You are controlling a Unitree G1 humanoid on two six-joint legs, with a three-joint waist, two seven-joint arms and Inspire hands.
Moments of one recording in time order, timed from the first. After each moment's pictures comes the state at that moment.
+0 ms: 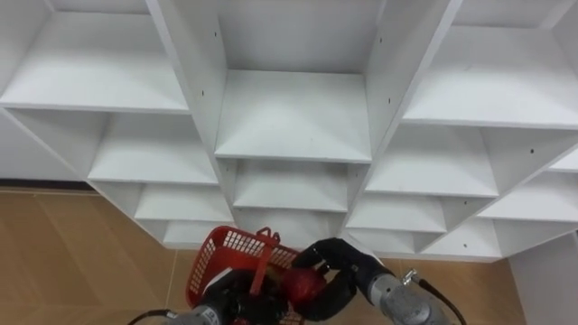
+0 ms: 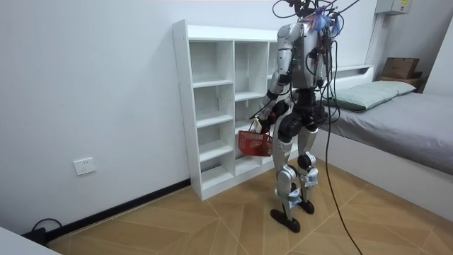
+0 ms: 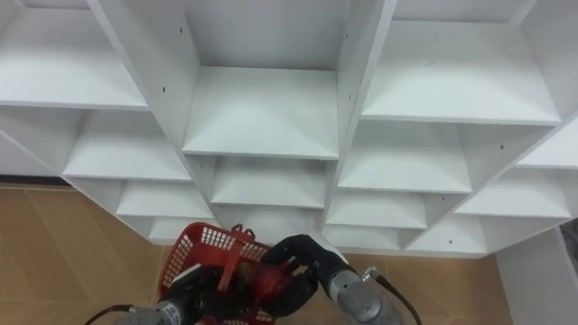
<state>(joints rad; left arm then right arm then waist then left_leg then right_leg) -0.06 0.18 -0.39 0.85 -0.22 -0.01 -0.18 -0.08 -0.22 0.49 0.62 -0.12 -0.01 0.12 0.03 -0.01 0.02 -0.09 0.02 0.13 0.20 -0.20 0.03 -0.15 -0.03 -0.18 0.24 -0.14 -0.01</state>
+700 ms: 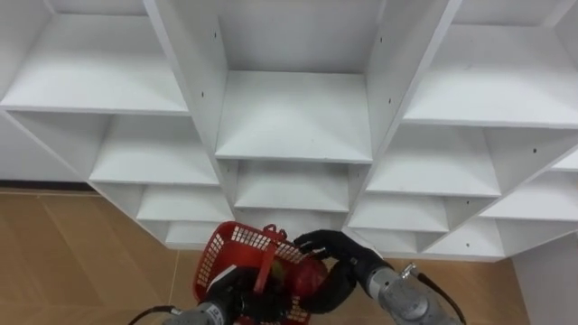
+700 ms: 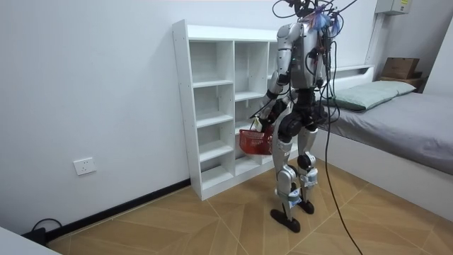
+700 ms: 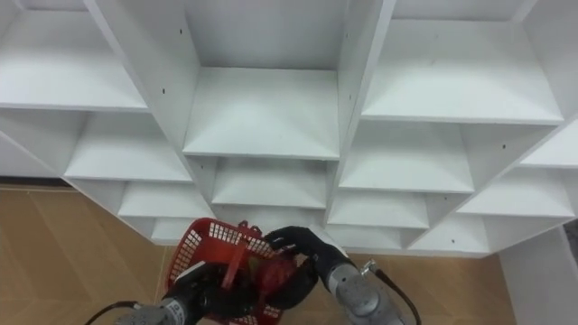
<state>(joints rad) -0.08 0.16 -0.40 0.85 -0.22 -0.01 -0.19 -0.11 -0.22 0.49 0.62 -0.12 -0.02 0.11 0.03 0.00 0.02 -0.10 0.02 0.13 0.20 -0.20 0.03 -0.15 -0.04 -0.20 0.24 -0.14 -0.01</state>
